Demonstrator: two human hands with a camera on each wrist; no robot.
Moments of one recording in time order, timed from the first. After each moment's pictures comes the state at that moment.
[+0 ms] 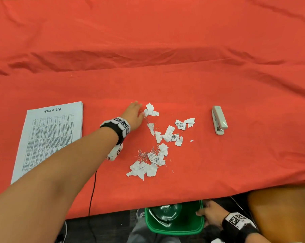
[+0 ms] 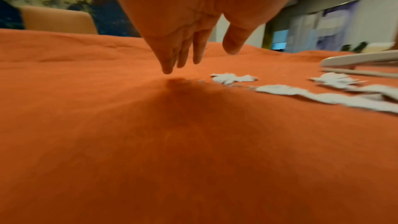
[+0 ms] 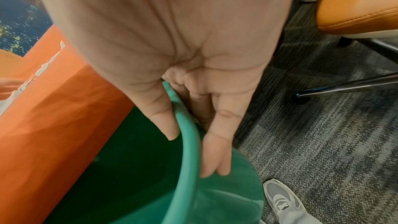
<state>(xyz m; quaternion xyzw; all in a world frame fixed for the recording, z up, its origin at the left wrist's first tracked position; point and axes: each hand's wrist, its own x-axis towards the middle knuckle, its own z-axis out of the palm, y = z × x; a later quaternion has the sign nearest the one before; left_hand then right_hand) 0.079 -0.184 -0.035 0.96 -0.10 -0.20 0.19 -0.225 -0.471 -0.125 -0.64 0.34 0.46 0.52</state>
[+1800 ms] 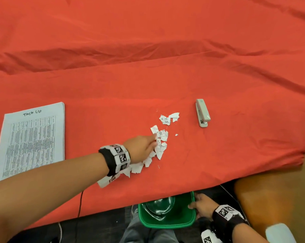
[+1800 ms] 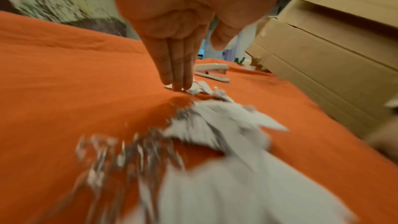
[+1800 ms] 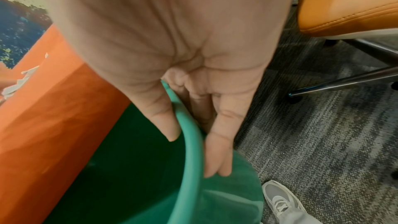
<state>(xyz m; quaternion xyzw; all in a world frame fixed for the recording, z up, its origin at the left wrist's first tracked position) -0.037 -0.246 0.000 0.90 -0.26 -0.31 0.17 -0.238 -0.485 -0.130 -0.61 0.37 0.44 0.55</state>
